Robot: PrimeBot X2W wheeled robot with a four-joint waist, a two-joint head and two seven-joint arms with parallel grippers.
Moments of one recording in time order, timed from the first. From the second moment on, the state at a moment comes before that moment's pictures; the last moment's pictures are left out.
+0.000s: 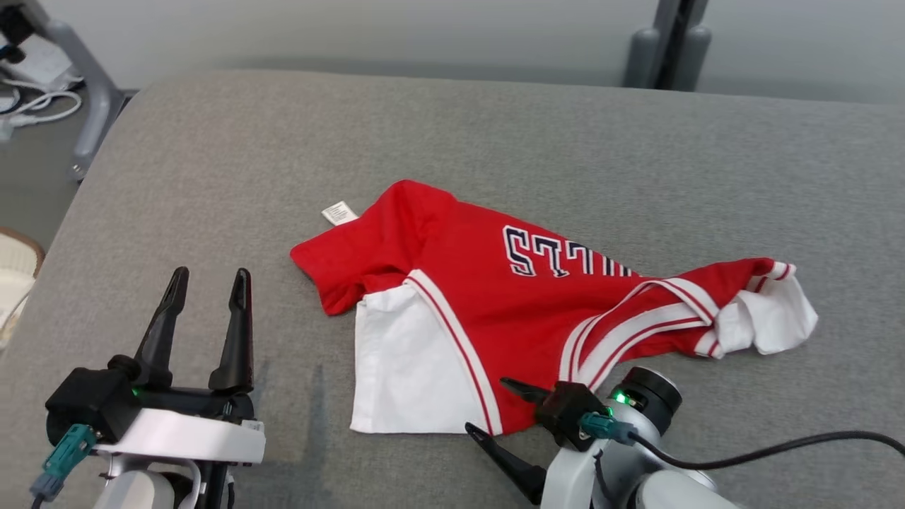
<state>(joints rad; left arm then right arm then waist) -0.07 0.23 -0.15 0.00 -0.44 0.02 -0.23 -0.34 -0.22 0.80 0.20 0.29 0.13 0.12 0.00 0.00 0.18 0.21</state>
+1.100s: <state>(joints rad) -0.16 0.17 -0.03 0.08 -0.36 -0.07 -0.26 -0.55 -0.30 0.76 0.40 0.58 0.13 -0.06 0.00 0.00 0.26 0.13</state>
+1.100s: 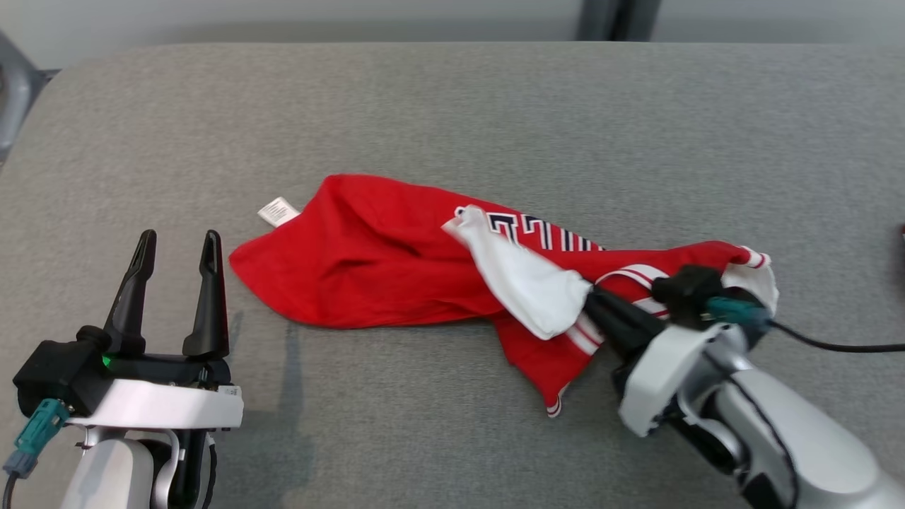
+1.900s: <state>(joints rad) -0.15 0.19 -0.04 0.07 -0.35 -0.07 -0.26 -0.19 -0.24 0.26 0.13 0.59 0.13 0.04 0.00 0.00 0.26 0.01</state>
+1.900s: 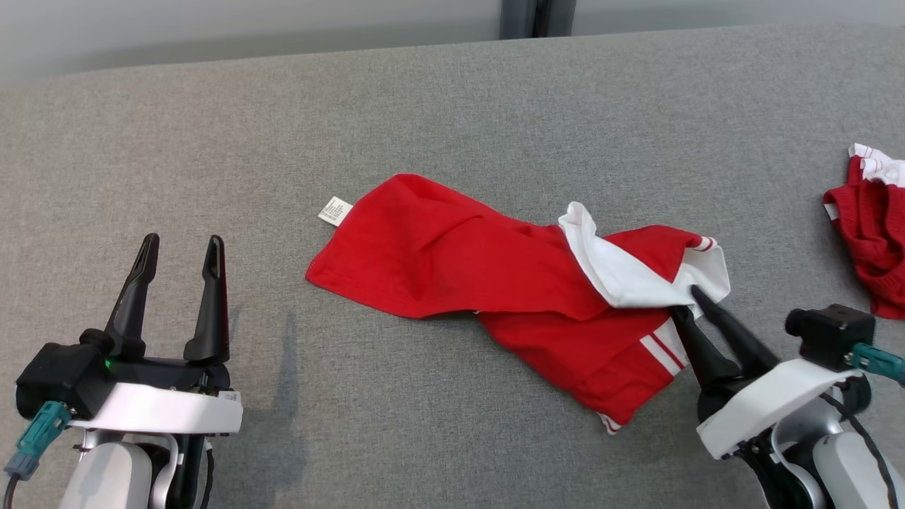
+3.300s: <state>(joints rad) -0.07 0.19 -0.12 0.03 -0.37 -0.04 -0.14 -0.03 -0.11 -0.03 -0.15 0.23 0.13 -0.05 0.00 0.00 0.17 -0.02</state>
